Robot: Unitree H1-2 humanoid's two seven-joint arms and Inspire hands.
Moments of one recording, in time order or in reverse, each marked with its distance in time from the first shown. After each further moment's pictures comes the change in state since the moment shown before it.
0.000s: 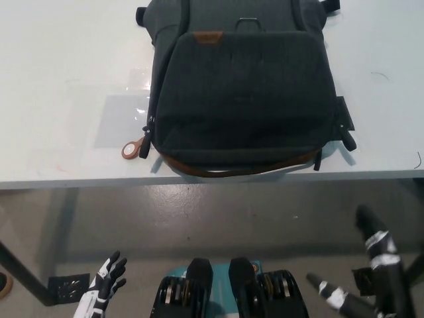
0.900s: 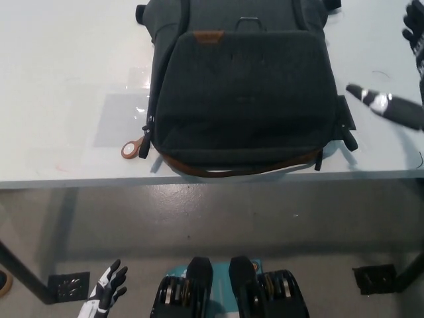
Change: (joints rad) left_arm 0.040 -0.001 -0.010 0.000 0.005 -0.027 0.000; right_arm -0.735 -0.230 -0.131 0.229 0.157 0.438 0.091
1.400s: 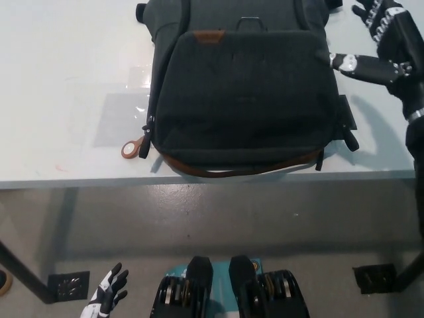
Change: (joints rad) left_arm 0.007 0.000 -0.003 0.000 0.010 -0.008 0.000; right_arm -0.168 0.022 0.023 0.175 0.114 0.116 0.100
